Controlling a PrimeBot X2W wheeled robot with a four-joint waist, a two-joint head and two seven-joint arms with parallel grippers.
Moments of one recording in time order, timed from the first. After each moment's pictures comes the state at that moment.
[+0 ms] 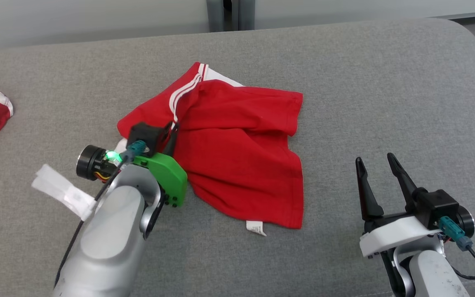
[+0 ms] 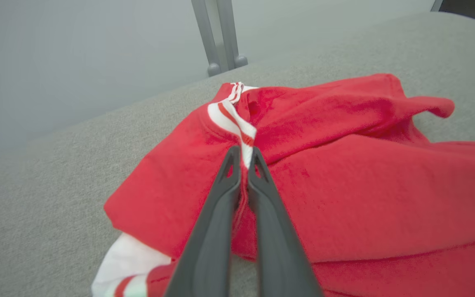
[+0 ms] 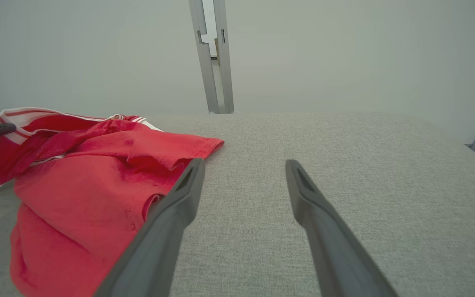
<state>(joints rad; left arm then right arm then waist) -0.62 0.12 -0.45 0.69 -0.21 -0.07 -0.03 -0.12 -0.05 0.04 0.20 0.10 0.13 -0.26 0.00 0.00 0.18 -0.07</state>
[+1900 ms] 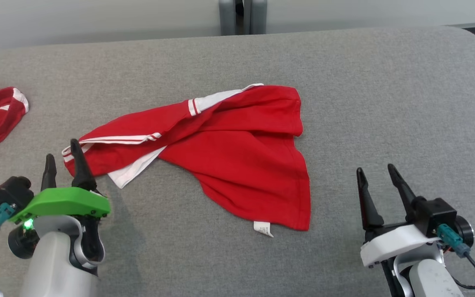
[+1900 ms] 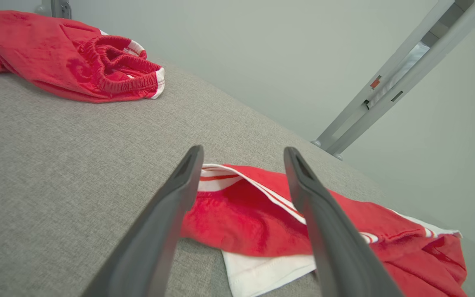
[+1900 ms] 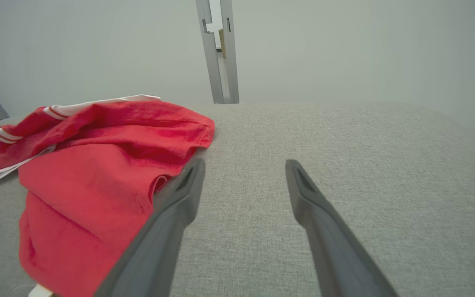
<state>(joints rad) -0.39 0.12 -0.01 0.53 -0.68 0.04 -0.23 -0.10 -0.05 0.03 0.22 0.10 0.13 -0.26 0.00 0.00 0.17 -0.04</state>
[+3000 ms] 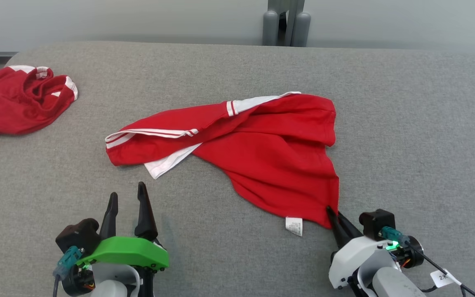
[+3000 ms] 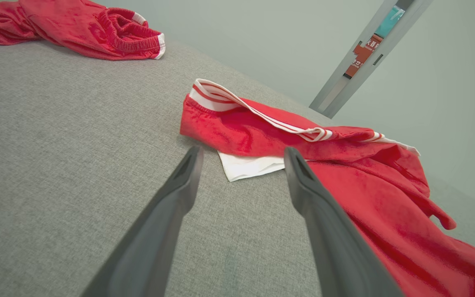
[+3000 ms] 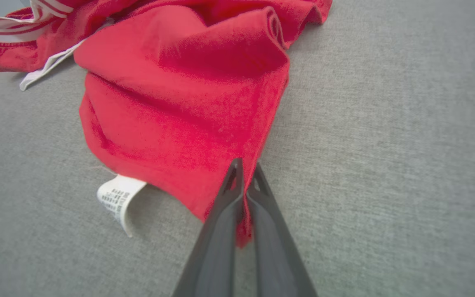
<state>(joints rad) -0.11 0.06 -0.22 0.25 -0.61 0.15 -0.22 -0.25 -0.05 0.26 0.70 0.23 0.13 -0.26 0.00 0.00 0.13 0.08</state>
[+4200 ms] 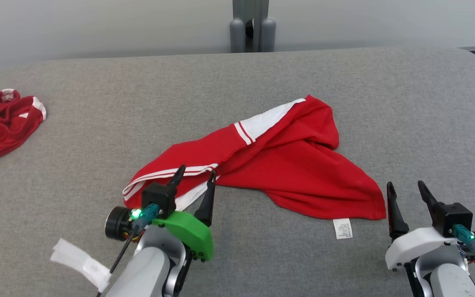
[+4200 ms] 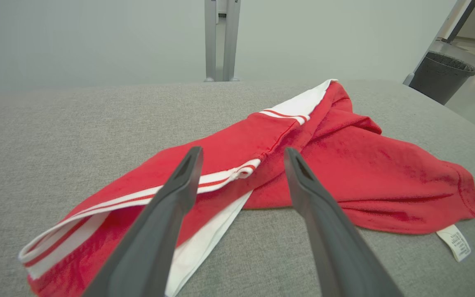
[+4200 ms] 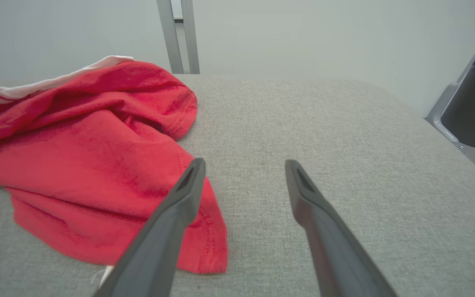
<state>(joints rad) -0.30 0.10 -0.50 0.37 -0.40 0.06 -0.12 -0.11 -0.05 -0.12 0.37 0.01 0.13 -0.23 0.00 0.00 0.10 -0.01</state>
